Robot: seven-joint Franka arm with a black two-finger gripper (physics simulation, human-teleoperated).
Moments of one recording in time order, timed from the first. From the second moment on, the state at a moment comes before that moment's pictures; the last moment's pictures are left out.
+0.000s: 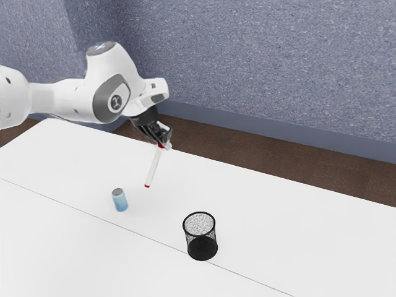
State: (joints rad) arm -0.11 0.12 0.07 -1.97 -0.15 2.39 0.16
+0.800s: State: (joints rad) arm -0.16 0.18 -0.16 -2.04 -0.15 2.56 -0.01
